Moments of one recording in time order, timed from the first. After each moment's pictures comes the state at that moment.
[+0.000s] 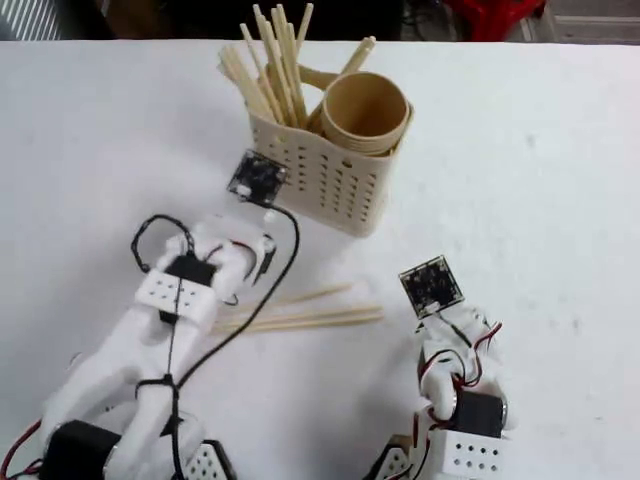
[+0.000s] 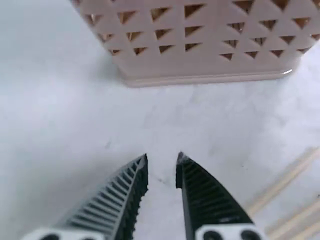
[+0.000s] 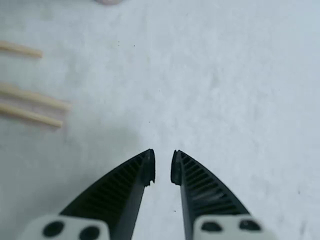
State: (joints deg) left arm 11.2 -23.7 57.6 28.8 -9.9; right arm 5.6 -103.3 96.4 62.7 36.2
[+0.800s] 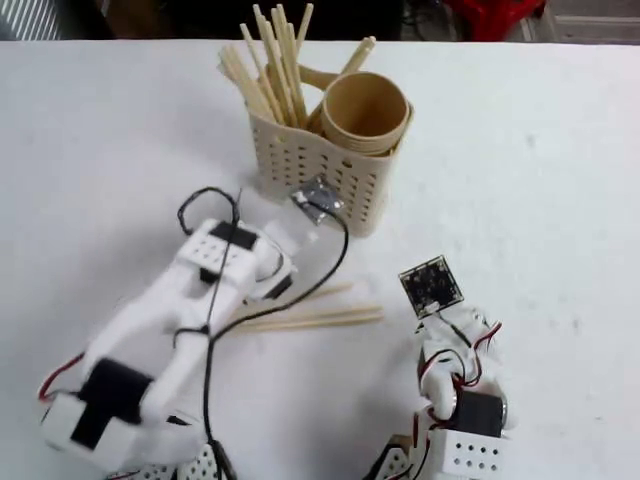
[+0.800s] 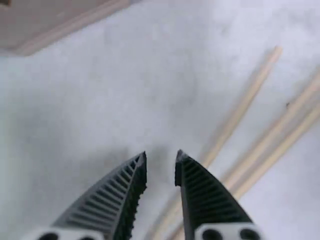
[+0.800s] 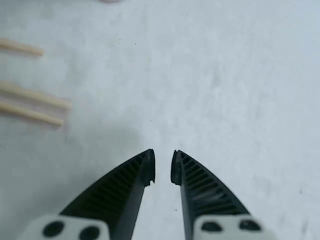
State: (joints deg) left arm 16.9 -3.6 38.8 52.1 -24.2; right arm 5.6 -102.9 96.4 62.7 36.2
